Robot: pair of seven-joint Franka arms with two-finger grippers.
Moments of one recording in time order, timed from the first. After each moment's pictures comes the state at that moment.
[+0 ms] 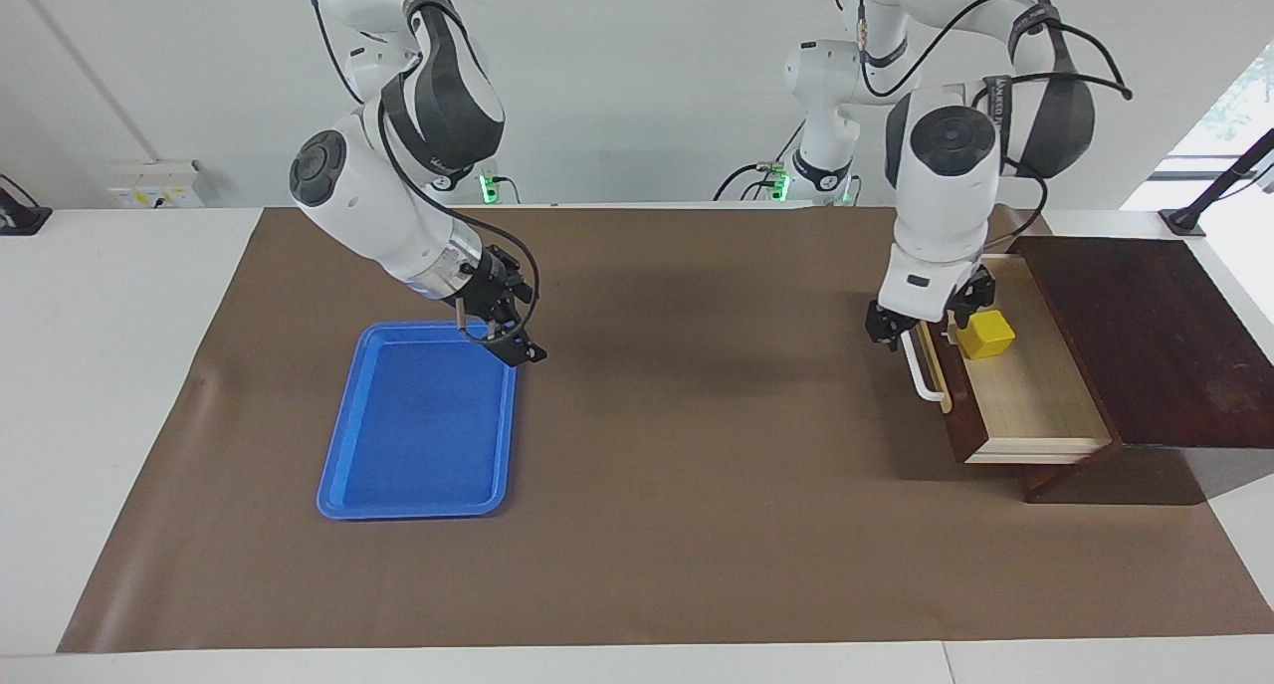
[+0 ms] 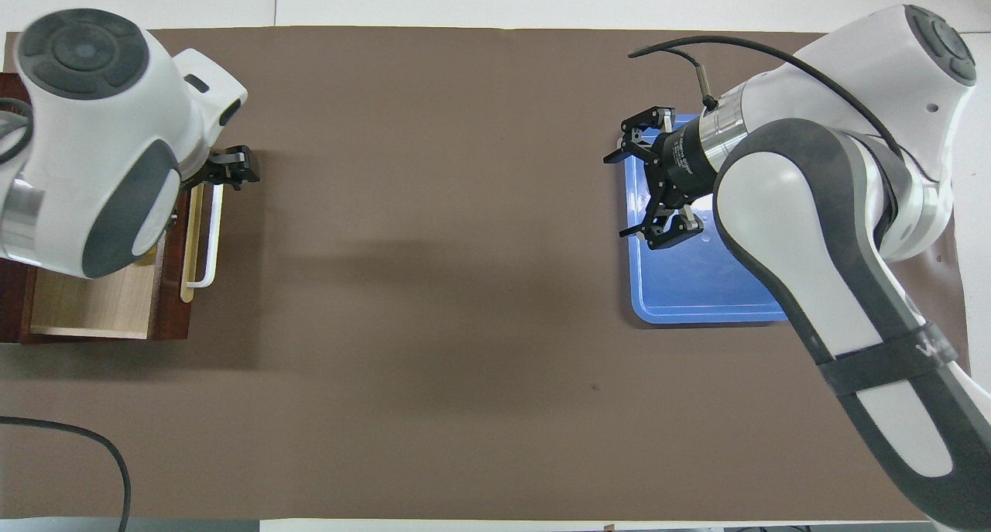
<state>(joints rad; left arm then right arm) -0.19 0.19 -0.07 -1.60 0.30 1.71 -0.47 0.22 0.24 0.00 -1.64 0.51 1.86 1.50</state>
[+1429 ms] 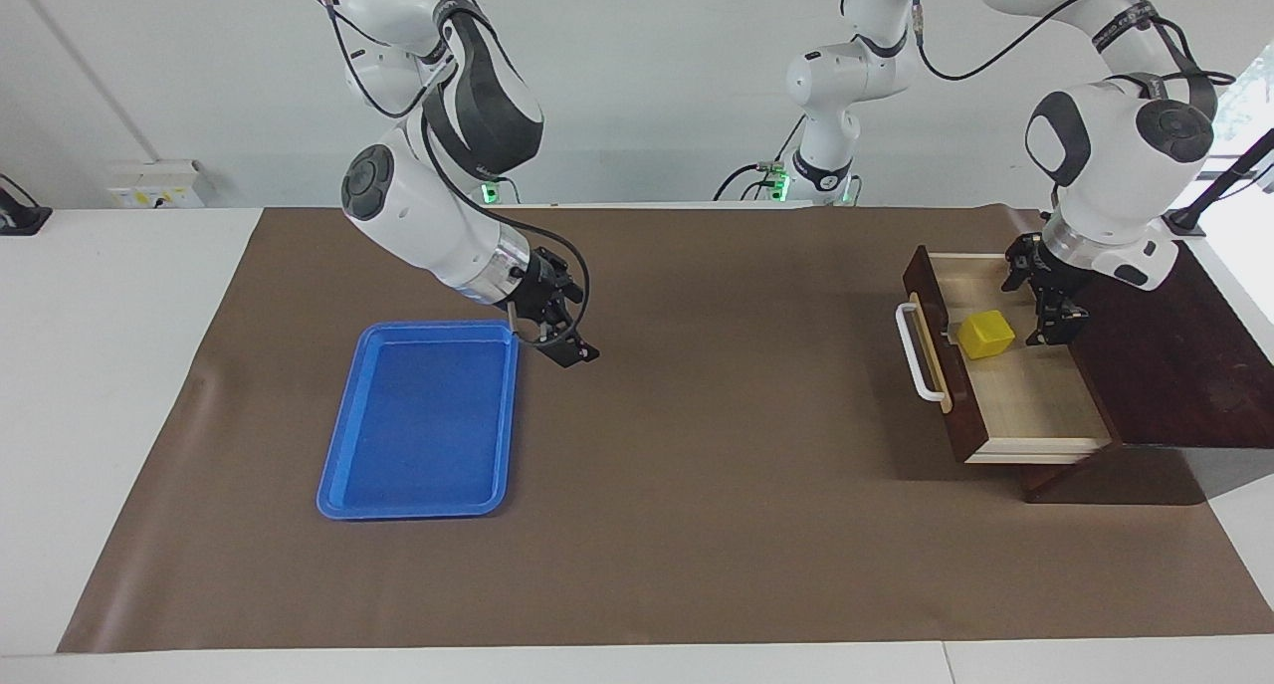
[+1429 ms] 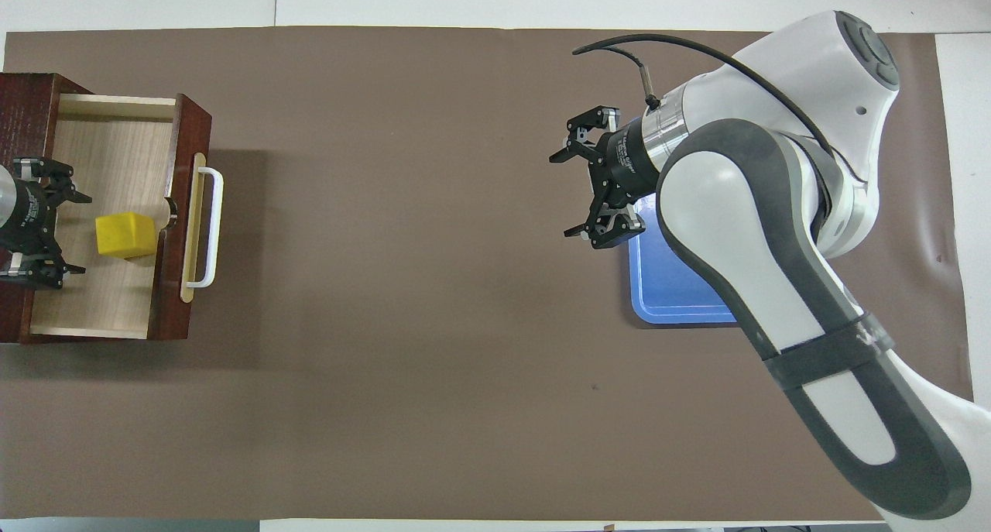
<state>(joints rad) 0.15 0.04 -0.07 -1.93 0.12 1.95 -1.50 0.29 0.30 0.00 -1.59 0.60 1.89 1.52</state>
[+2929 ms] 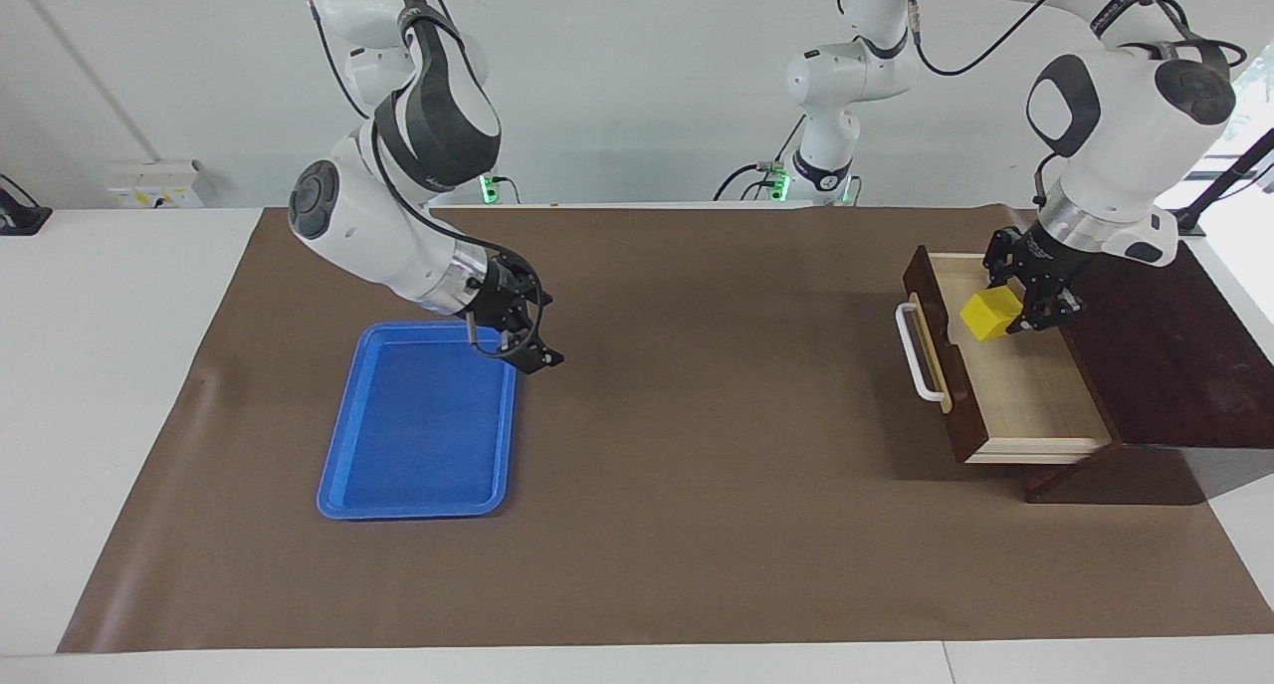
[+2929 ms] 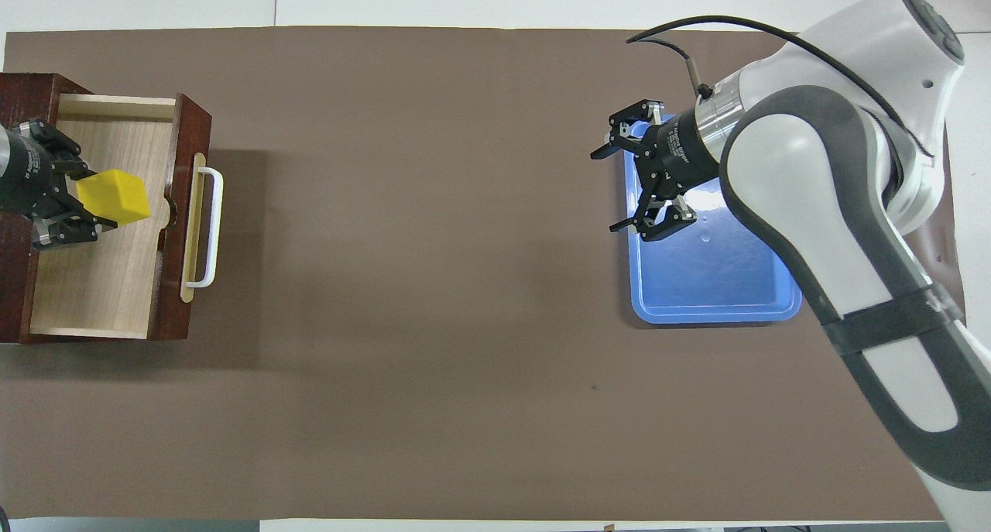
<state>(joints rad) 0.05 0.09 -0.08 -1.67 0.02 1.74 -1.82 0.20 0.30 -0.01 -1.57 0.59 1.78 1.41</state>
